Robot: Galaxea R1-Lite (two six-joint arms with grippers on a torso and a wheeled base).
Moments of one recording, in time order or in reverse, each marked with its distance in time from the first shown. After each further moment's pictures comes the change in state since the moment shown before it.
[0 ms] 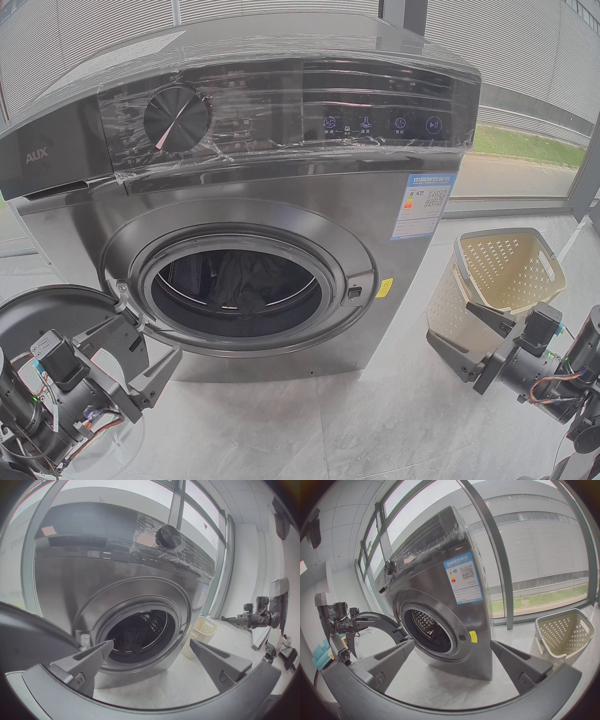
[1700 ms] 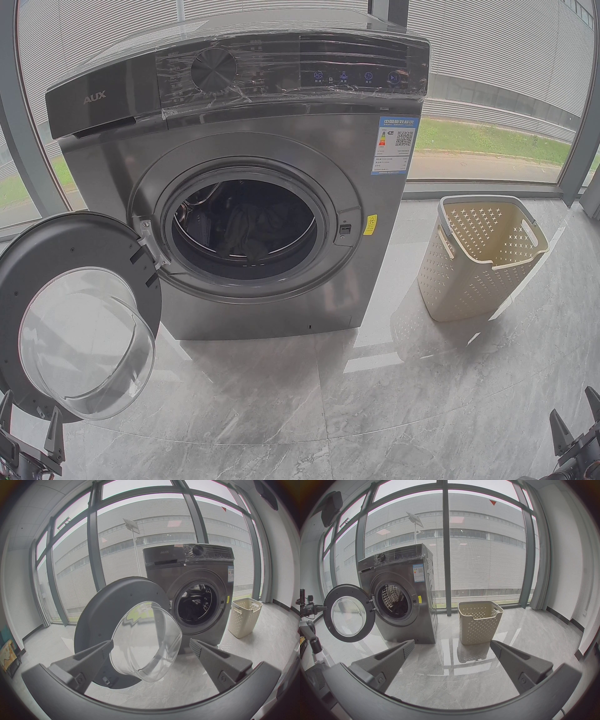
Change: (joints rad) left arm 0.617 -1.132 0.000 1.125 -0.015 0.170; right arm -0.627 -1.467 0.064 1.459 0.052 -0.154
